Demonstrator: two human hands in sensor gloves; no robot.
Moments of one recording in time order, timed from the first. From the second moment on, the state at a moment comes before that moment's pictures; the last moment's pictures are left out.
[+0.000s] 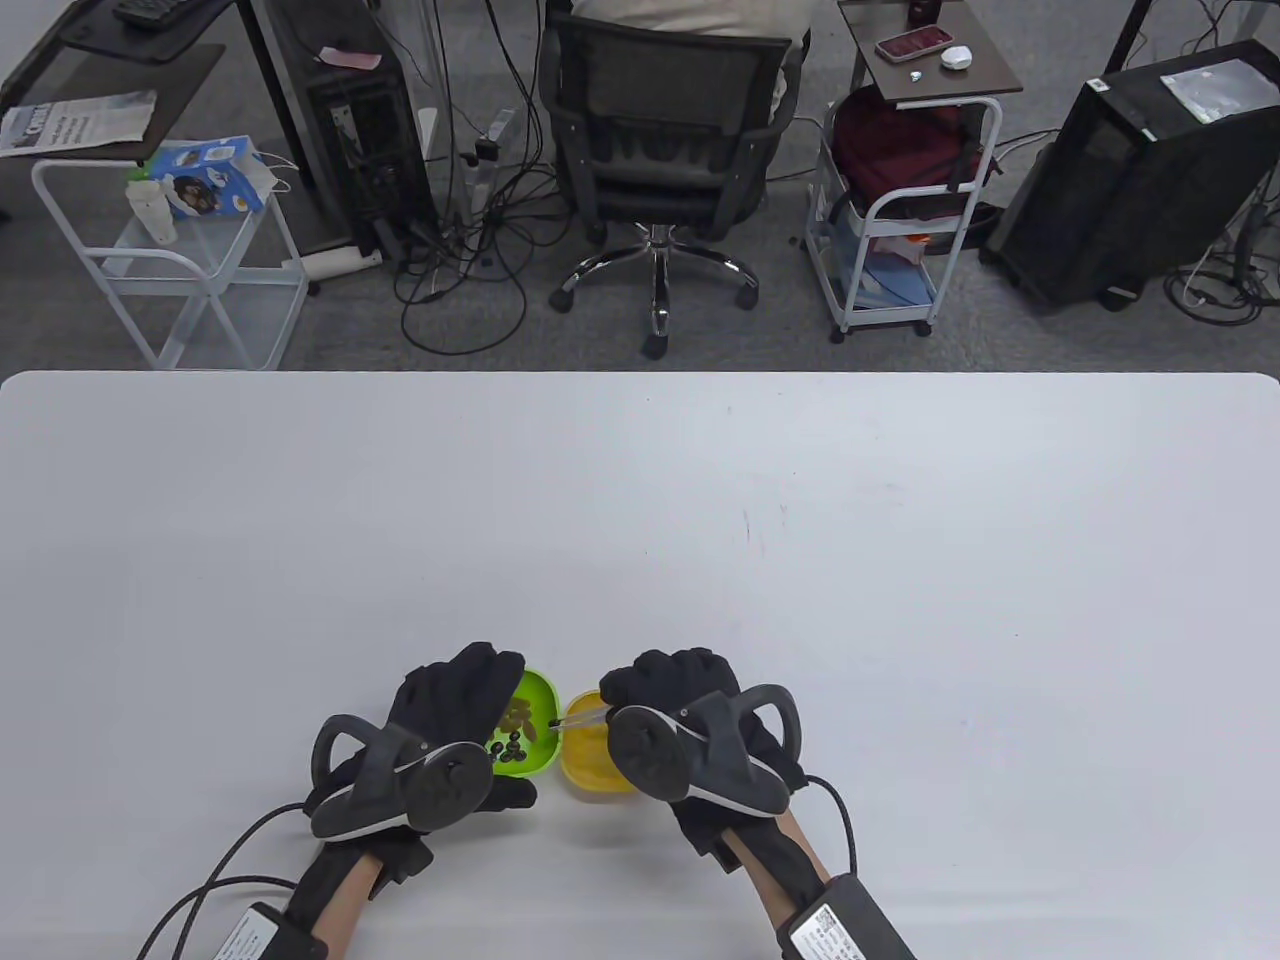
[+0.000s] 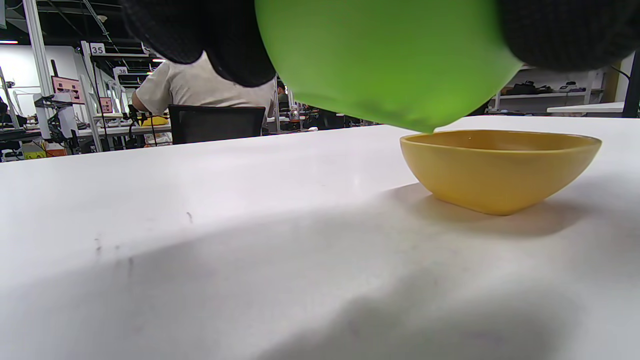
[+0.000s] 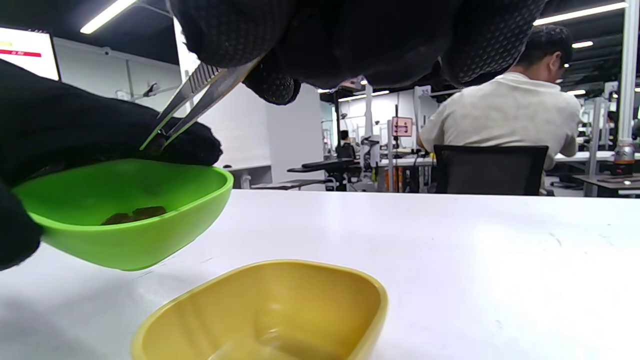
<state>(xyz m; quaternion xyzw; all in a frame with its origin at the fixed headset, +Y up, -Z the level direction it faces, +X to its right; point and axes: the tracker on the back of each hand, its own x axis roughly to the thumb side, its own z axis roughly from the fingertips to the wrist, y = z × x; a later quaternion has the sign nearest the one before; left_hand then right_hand) -0.212 -0.699 -0.262 0.02 -0.27 -0.02 0.96 0.013 -0.658 -0.258 0.20 -0.07 0.97 0.09</state>
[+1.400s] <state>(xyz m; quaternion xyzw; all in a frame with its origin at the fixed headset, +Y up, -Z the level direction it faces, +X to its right) -0.206 -0.700 -0.259 0.01 -0.29 -0.03 0.96 -0.022 -0.690 -0.257 0.25 -0.08 0.96 0.06</state>
